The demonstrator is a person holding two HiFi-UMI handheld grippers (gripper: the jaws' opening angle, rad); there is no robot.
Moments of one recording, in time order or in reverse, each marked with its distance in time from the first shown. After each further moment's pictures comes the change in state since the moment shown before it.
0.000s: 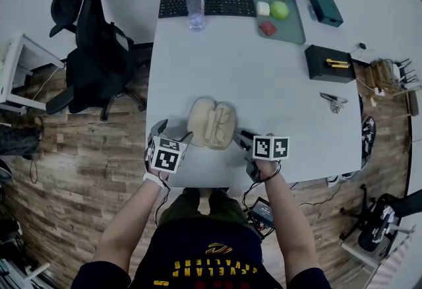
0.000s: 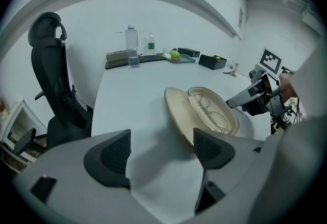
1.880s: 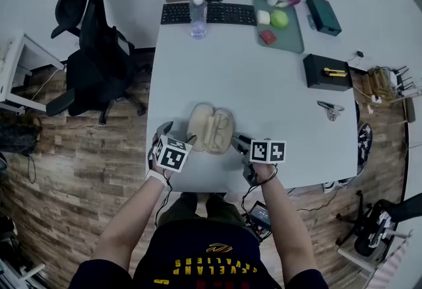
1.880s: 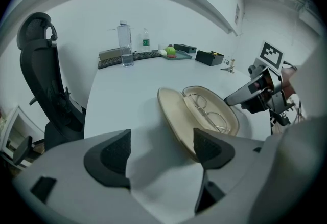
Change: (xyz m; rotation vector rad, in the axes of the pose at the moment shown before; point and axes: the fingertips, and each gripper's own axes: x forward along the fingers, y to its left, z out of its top) left arm 0.016 -0.008 0.009 0.045 0.031 -0.031; right arm 0.003 0.004 0.006 0.020 0.003 -0.009
